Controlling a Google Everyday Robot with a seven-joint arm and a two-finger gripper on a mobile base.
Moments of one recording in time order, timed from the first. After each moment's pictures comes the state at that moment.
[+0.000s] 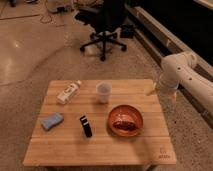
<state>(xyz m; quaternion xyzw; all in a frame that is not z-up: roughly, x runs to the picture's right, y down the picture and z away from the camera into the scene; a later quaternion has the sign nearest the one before) 0.296 0.043 0.766 -0.24 -0.15 -0.55 0.79</state>
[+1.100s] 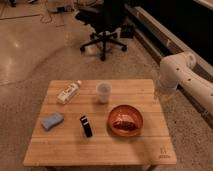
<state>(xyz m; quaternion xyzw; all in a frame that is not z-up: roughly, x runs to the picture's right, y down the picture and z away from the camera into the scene) 0.296 0.045 0.767 -0.24 -0.15 -0.55 0.78</state>
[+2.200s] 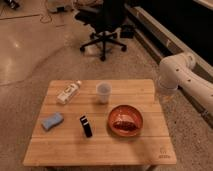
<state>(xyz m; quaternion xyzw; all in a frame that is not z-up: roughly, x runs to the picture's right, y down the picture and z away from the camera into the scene) 0.292 0.048 0.760 -0.24 -0.15 -0.56 0.78</state>
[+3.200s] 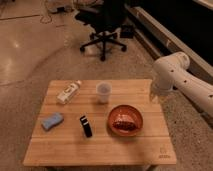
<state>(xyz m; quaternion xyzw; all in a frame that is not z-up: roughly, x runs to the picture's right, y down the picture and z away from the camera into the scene) 0.277 0.055 0.749 -0.24 -0.15 -0.57 0.77</state>
